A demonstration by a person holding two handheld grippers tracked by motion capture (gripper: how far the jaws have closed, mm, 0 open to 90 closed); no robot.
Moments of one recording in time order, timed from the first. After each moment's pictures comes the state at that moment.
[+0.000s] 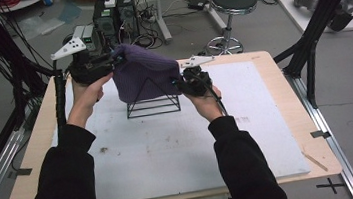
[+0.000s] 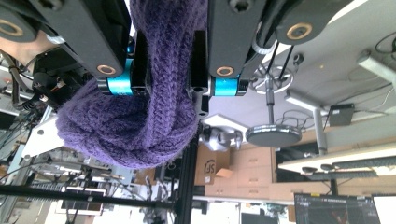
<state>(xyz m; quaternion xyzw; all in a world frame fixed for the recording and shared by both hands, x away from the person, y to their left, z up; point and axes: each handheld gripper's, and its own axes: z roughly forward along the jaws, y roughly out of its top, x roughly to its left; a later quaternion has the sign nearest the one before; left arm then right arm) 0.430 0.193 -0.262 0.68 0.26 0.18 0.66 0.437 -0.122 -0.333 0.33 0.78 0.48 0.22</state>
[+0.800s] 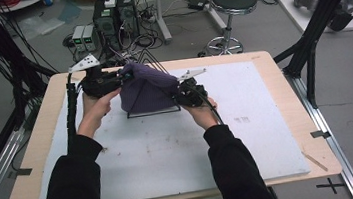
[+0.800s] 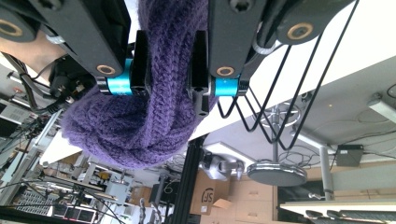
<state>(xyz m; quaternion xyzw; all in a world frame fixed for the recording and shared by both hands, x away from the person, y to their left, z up) 0.434 0.186 -0.311 0.70 0.30 0.14 0.63 0.450 -0.115 -0.390 0.37 0.81 0.42 0.17</state>
